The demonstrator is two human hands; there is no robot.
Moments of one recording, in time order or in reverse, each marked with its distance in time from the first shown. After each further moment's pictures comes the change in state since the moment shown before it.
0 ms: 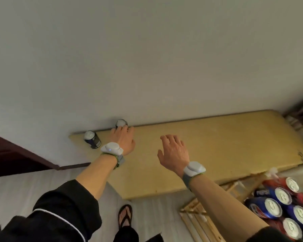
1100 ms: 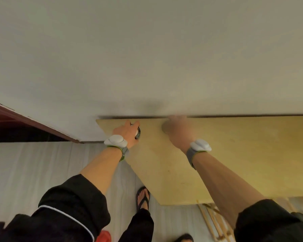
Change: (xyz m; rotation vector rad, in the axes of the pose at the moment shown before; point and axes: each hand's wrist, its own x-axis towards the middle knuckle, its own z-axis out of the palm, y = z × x) left_hand 0.061 -0.182 0.113 -0.210 -0.299 -0.096; right_hand 0.182 -0.108 0.113 0.150 -0.205 0.148
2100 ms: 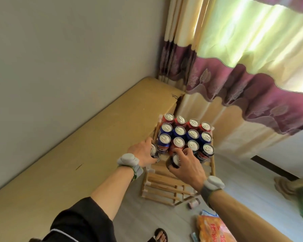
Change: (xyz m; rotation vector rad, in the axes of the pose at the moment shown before) left_hand -0.231 0.541 0.069 0.165 -0.012 0.939; right_hand -0.509 0.340 -0.061 0.192 0.438 0.721
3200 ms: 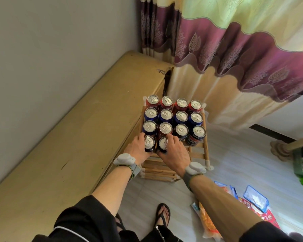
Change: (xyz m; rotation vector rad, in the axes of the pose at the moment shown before) left_hand 0.038 0.020 0.069 -0.145 -0.105 -0.110; right_hand 0.036 0.030 0.052 0.147 0.015 0.132
